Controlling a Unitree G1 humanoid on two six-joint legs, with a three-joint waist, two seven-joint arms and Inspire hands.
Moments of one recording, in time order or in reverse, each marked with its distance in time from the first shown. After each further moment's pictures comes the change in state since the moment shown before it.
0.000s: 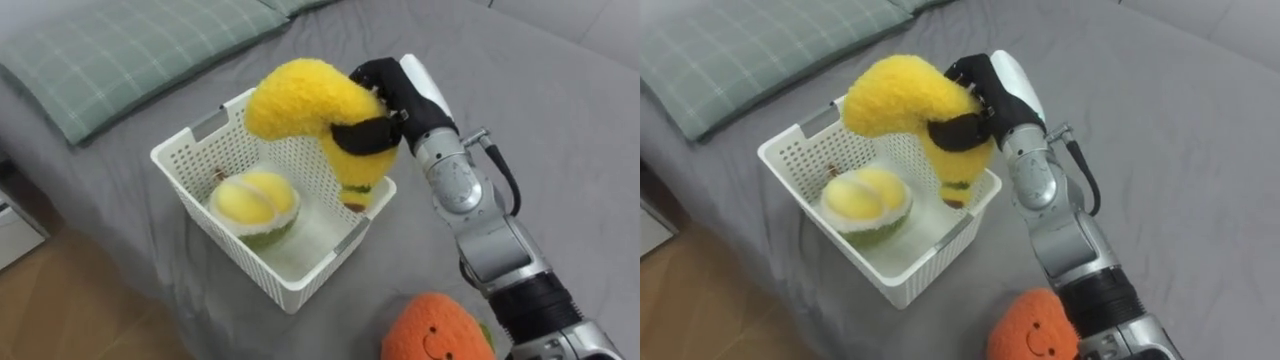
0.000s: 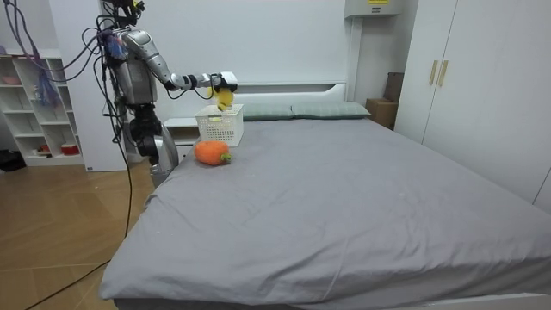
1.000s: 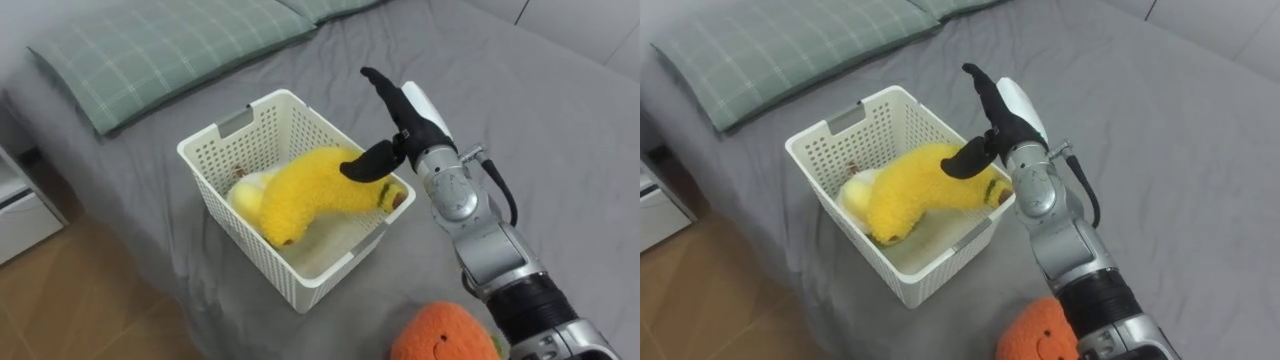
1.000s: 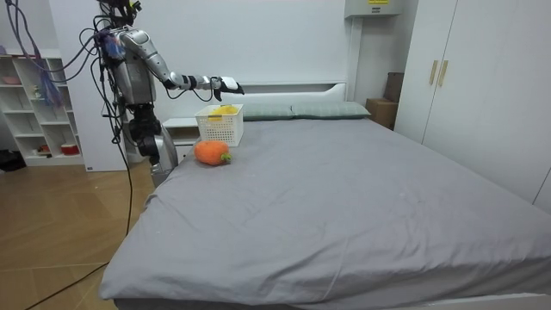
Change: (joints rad) left arm -0.025 -0.001 0.001 -0.040 0.081 0.027 -0.019; right arm -0.003 -0.012 -0.001 0.119 0.007 0.000 -0.003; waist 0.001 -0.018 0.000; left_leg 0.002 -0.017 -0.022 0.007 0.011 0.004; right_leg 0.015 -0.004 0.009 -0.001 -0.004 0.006
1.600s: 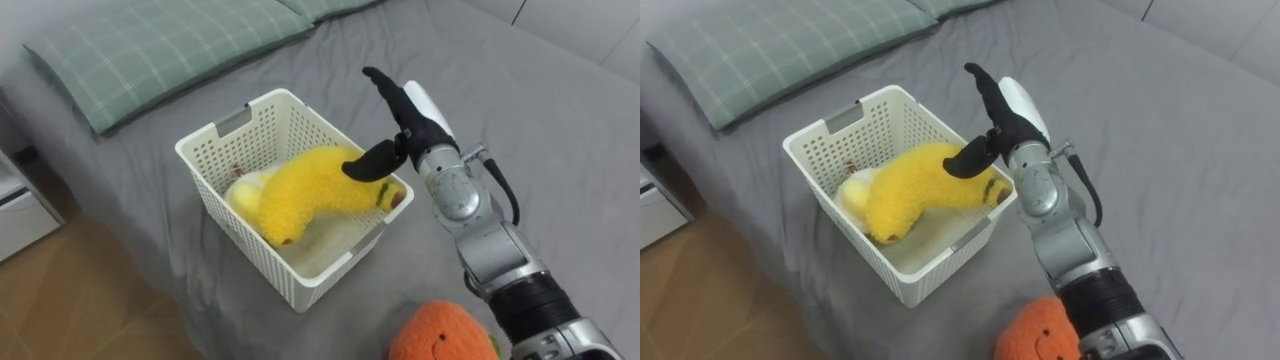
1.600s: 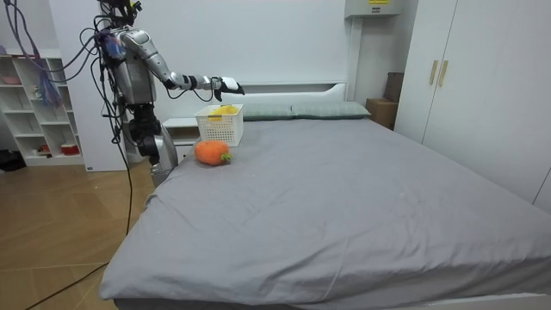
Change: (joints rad) left arm 0.001 0.000 0.001 0.000 0.000 0.001 0.001; right arm -0.002 -0.005 0.000 0.002 0.005 0.000 0.000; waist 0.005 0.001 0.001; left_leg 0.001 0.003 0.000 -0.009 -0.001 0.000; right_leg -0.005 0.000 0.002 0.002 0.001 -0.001
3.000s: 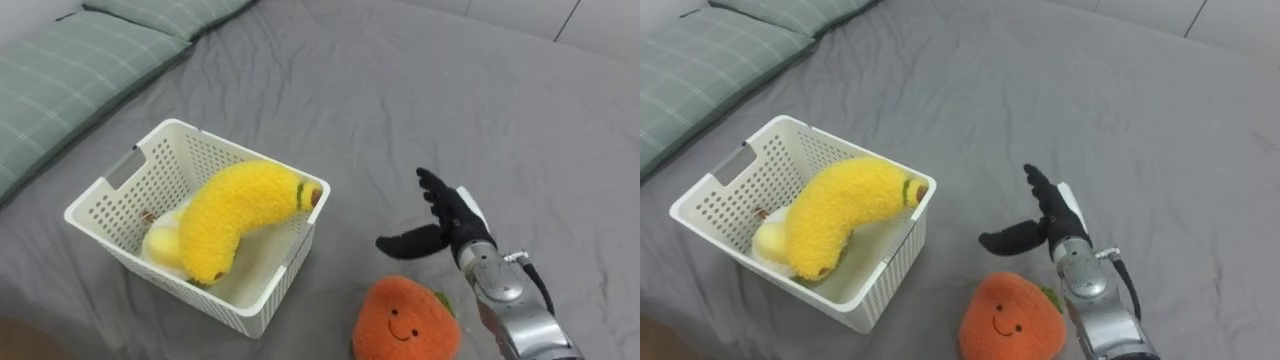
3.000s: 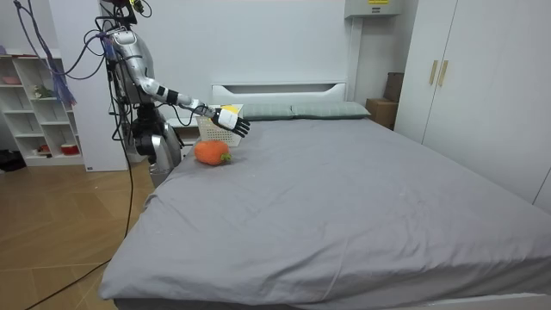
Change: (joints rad) left arm 0.048 -0.030 0.047 0.052 -0.162 -0.064 0.062; right arm 0.290 -0.045 -0.096 0.185 0.310 -0.043 0.015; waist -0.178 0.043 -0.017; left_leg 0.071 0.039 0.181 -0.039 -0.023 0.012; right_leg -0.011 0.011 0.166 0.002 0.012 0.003
